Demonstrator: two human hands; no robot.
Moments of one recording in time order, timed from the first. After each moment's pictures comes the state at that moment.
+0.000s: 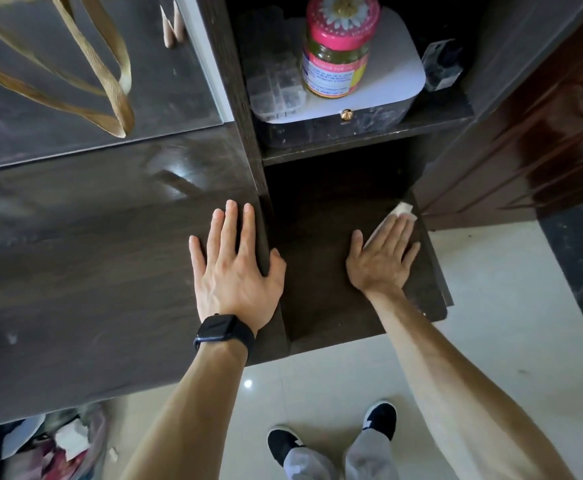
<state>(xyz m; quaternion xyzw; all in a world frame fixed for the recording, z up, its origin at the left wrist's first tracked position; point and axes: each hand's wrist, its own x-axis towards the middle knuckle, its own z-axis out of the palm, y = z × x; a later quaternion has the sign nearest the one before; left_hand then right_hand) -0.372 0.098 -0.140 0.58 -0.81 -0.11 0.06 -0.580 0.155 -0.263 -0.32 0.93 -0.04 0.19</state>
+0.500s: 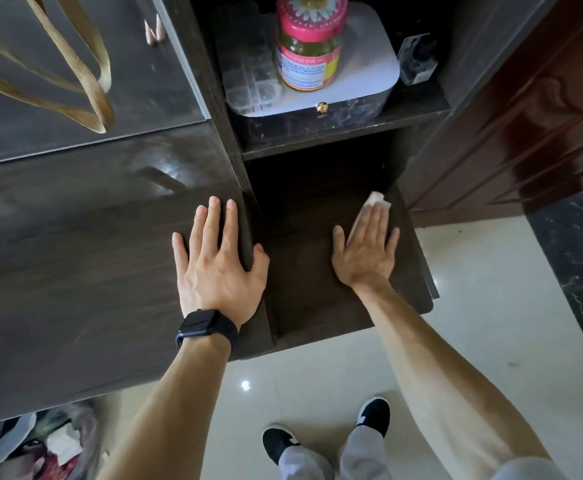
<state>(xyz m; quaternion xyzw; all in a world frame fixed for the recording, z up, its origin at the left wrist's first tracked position) -0.372 0.105 -0.142 0.58 -0.80 -0.10 0.07 -0.590 0.160 -0.266 -0.37 0.91 -0.01 0.18</state>
